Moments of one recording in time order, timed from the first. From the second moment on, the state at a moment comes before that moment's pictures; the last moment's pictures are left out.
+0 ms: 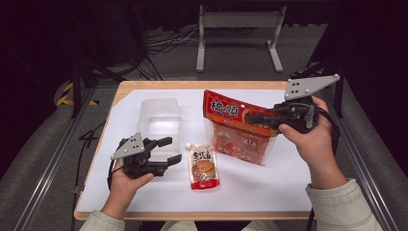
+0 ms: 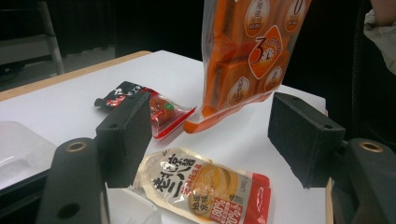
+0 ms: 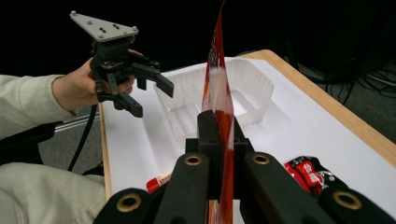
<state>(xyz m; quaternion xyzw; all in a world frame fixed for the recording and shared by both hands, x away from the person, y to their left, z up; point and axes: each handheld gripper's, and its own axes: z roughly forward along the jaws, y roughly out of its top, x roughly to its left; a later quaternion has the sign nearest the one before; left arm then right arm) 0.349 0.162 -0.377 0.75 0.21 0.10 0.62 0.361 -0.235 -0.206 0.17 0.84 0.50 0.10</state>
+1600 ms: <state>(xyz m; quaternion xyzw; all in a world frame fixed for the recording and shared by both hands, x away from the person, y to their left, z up) 0.369 0.119 -0.374 0.74 0.14 0.07 0.65 0.357 -0.169 -0.220 0.09 0.84 0.54 0.06</state>
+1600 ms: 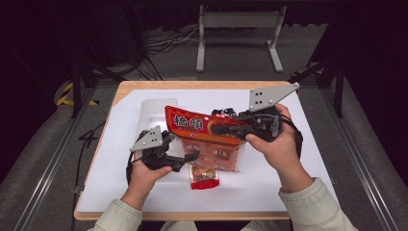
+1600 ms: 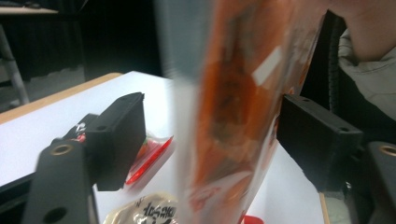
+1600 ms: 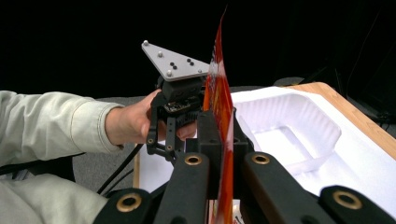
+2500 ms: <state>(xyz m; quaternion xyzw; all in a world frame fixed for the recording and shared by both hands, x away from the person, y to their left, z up) 0.355 0.106 -0.362 0.75 0.08 0.04 0.65 0.359 -0.180 -0.232 0.10 0.82 0.56 0.06</state>
